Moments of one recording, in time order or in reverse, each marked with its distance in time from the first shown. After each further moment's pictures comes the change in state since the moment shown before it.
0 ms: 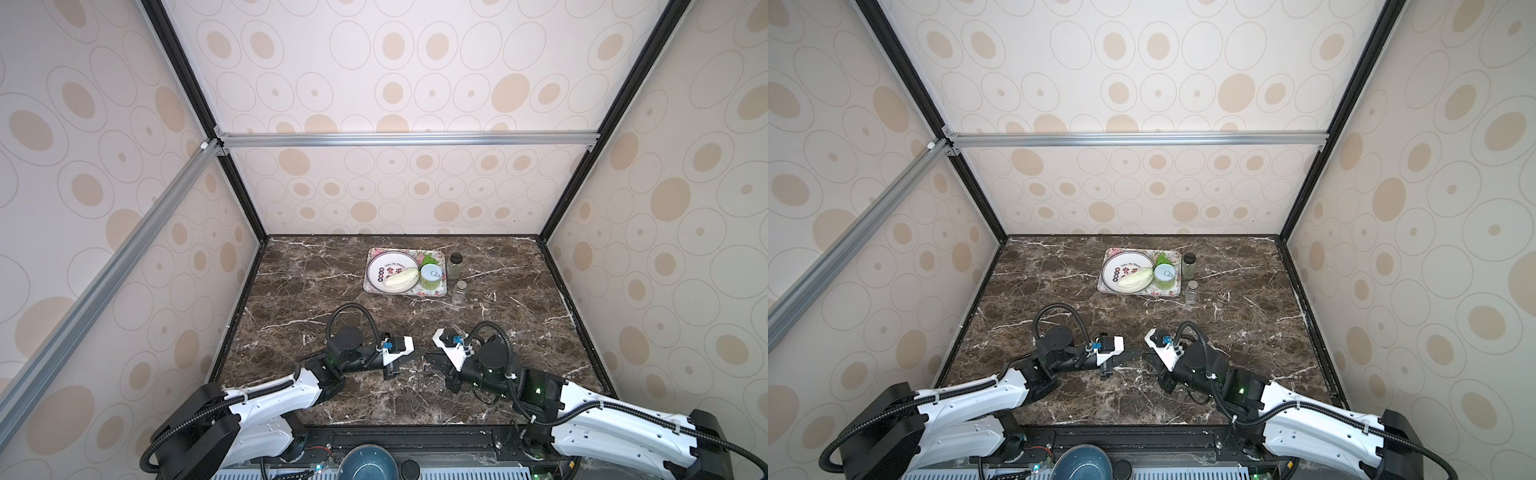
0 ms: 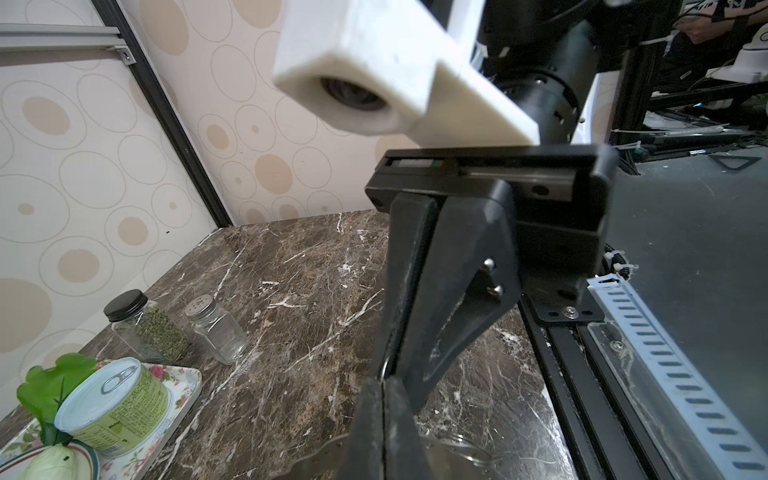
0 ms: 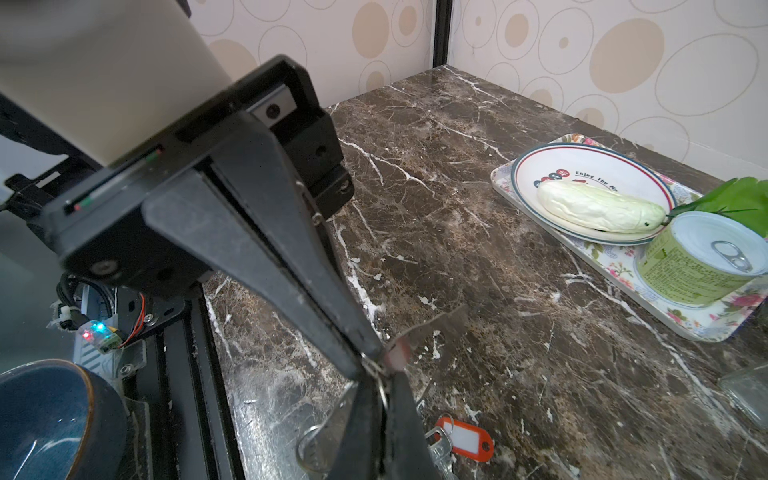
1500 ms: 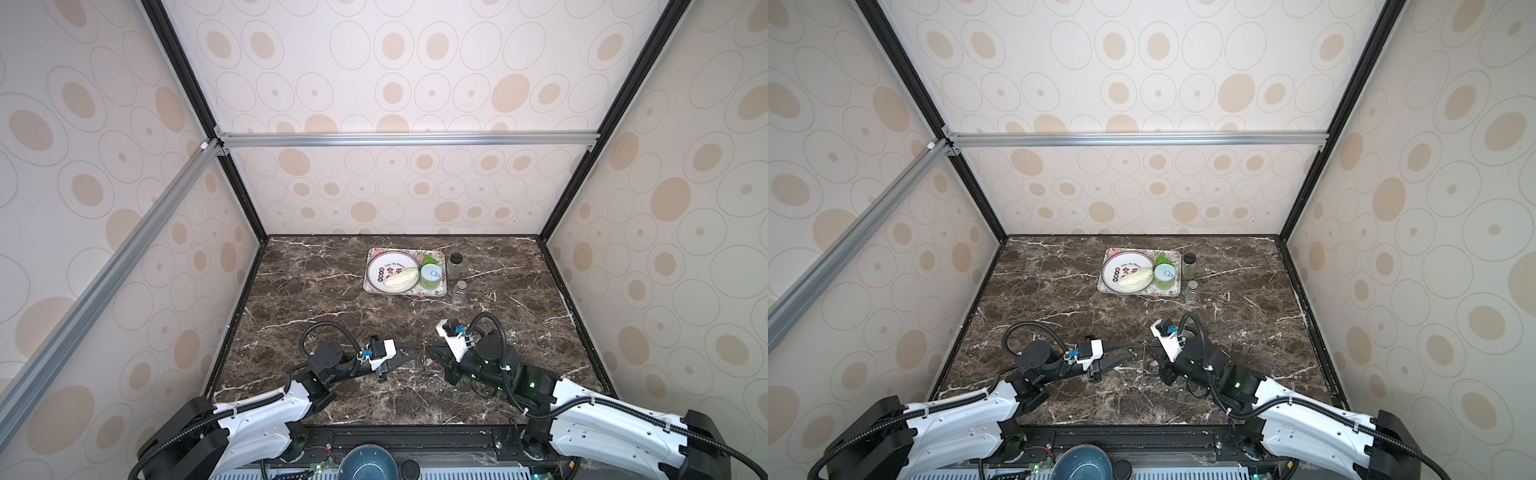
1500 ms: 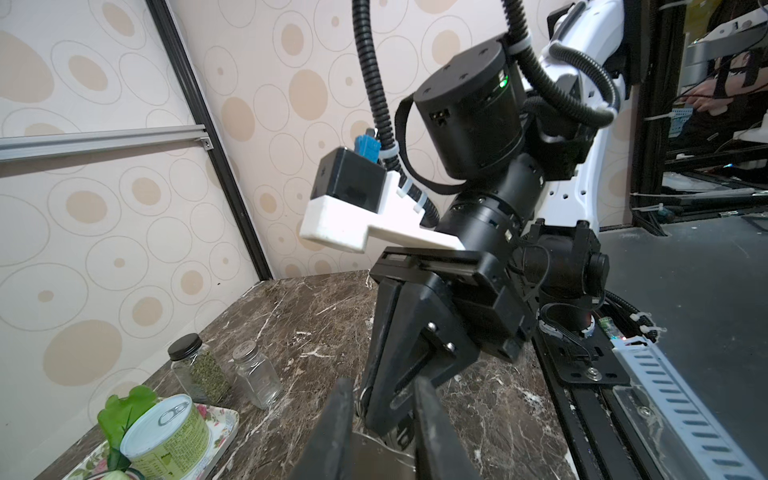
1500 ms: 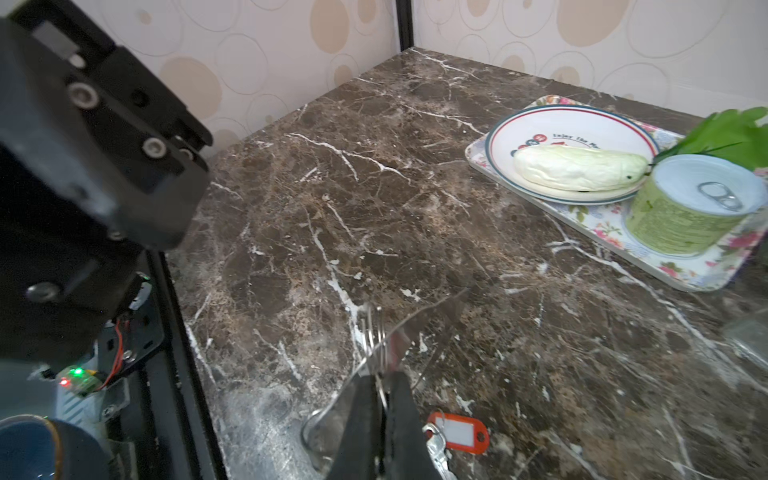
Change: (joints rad) left arm 0.000 -0.109 -0.127 0.242 -0.067 -0.085; right arm -0.090 0.051 0.001 0.012 0.003 0.090
